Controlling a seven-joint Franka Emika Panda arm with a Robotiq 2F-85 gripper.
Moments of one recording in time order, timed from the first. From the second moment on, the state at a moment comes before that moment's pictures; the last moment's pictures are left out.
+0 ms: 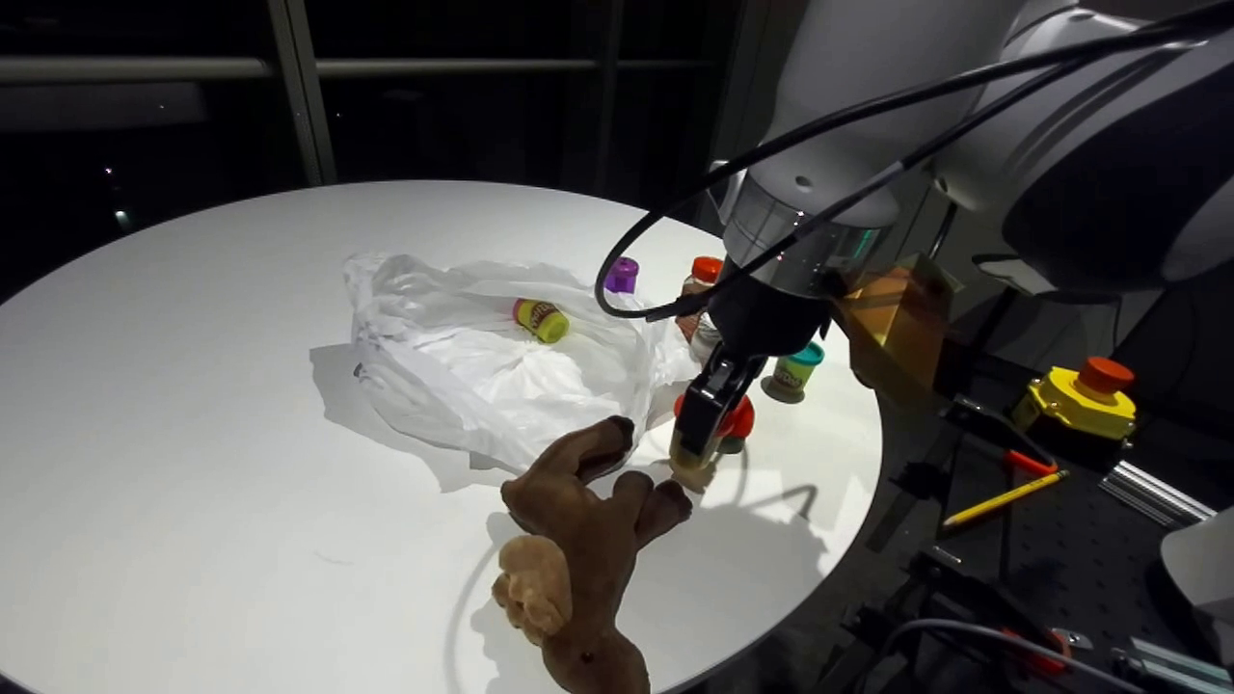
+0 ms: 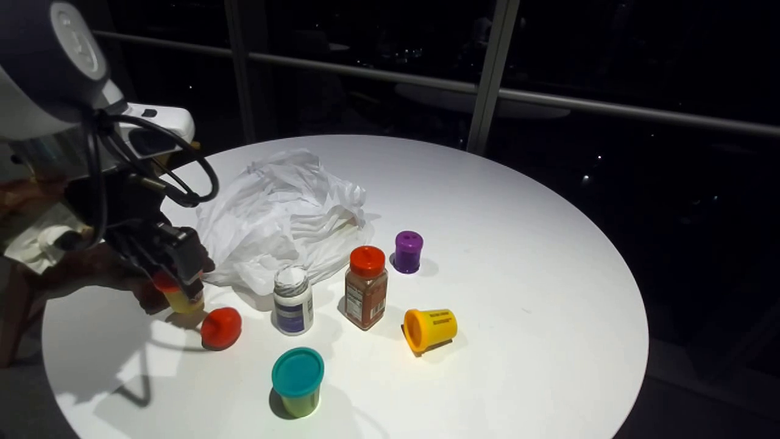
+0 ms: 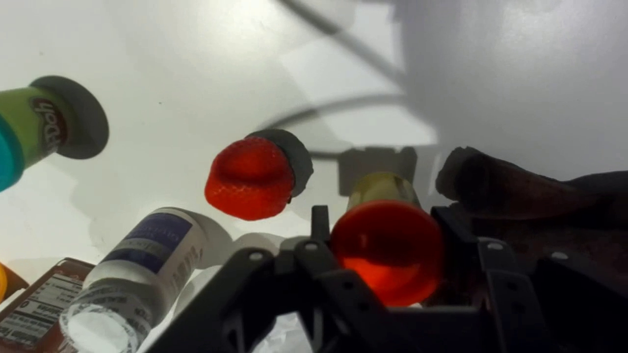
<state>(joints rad) 0.35 0.20 -0.05 -2.66 -0.71 2.94 0.88</state>
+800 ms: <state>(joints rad) 0.43 0.09 0.00 -2.56 -0.72 2.93 0.91</state>
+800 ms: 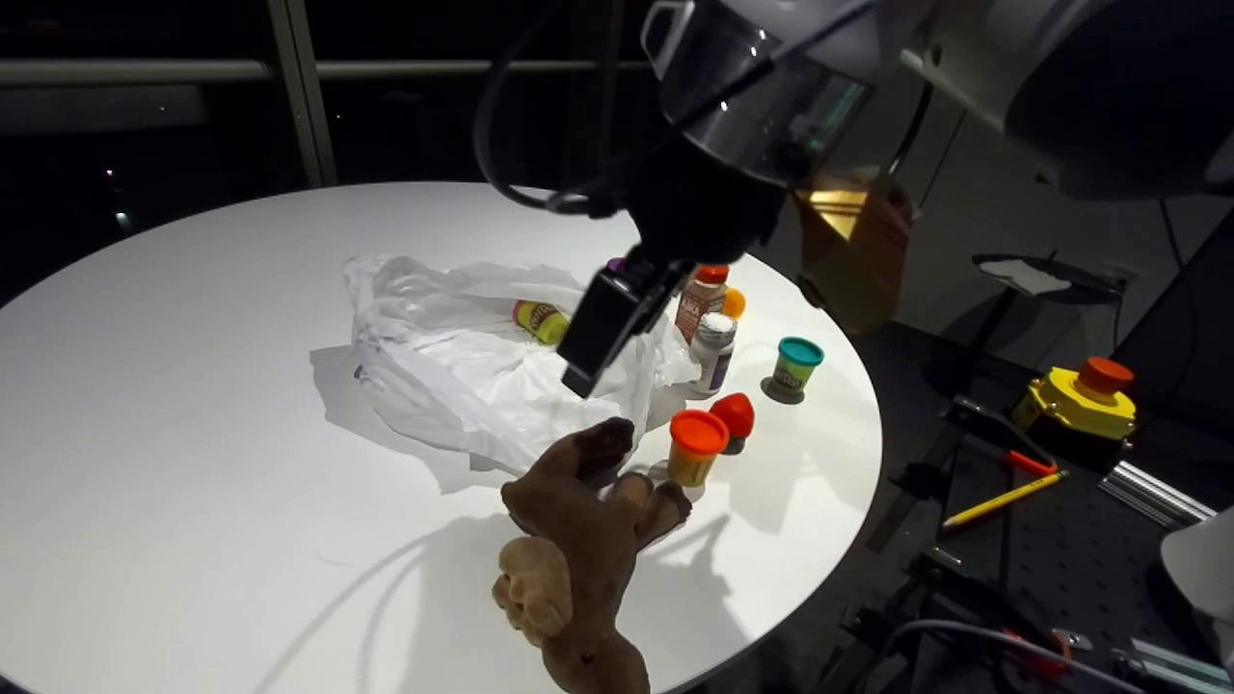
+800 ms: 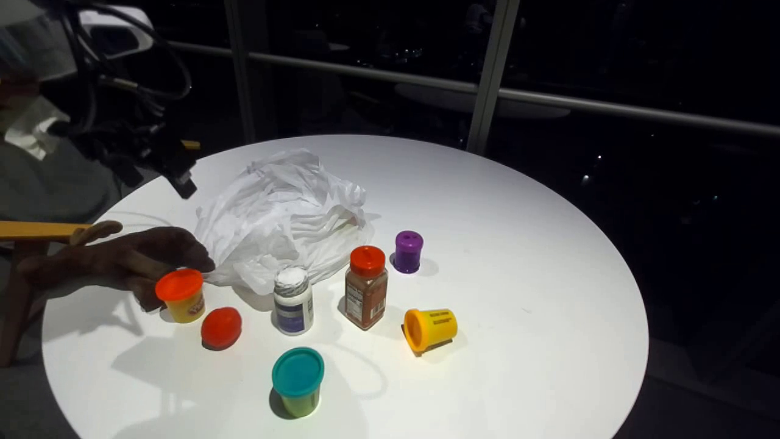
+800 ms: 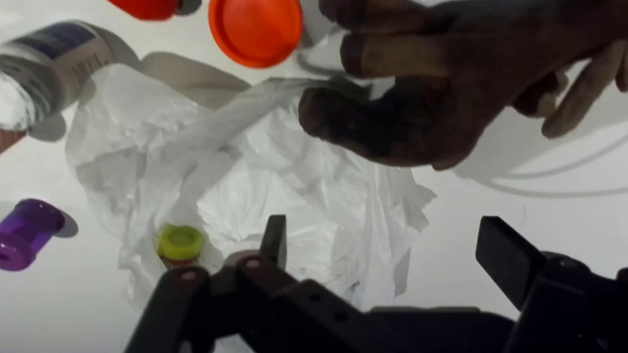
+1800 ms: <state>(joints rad) 0.33 0.50 -0.02 -2.08 -0.31 2.75 0.65</state>
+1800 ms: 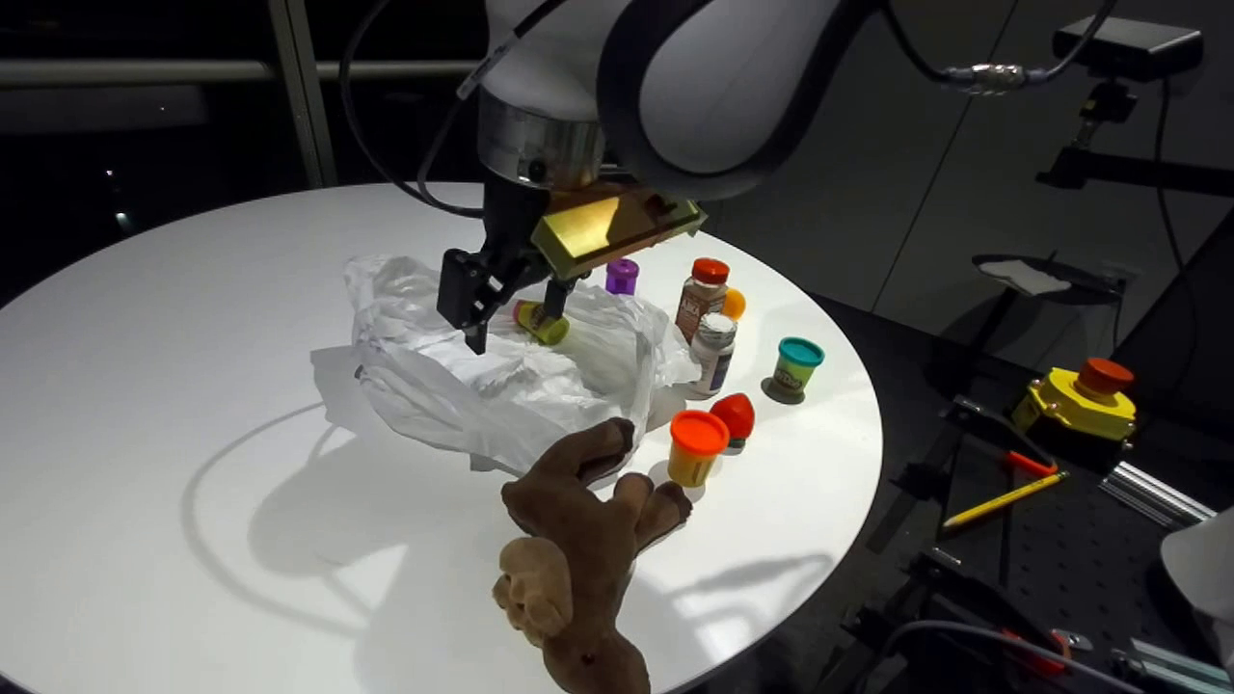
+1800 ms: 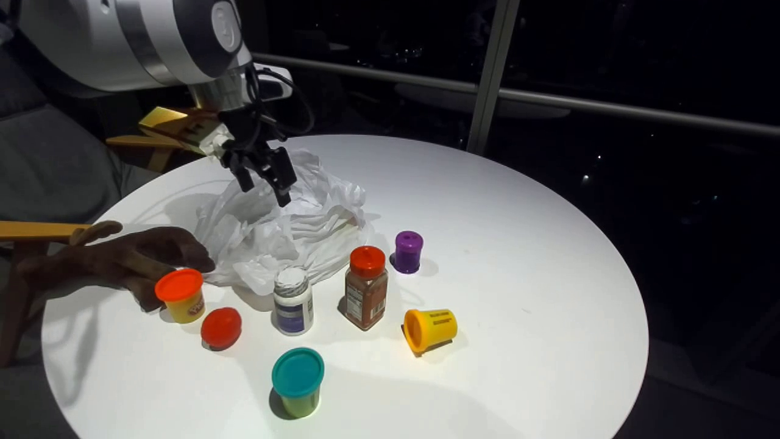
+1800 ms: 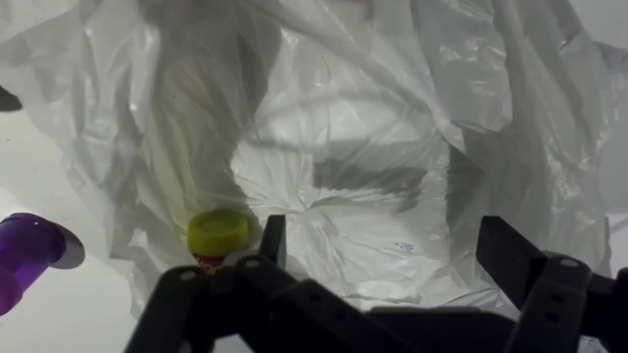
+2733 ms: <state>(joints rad) 0.28 0.59 -0.03 -1.95 -0.11 2.54 0.59</state>
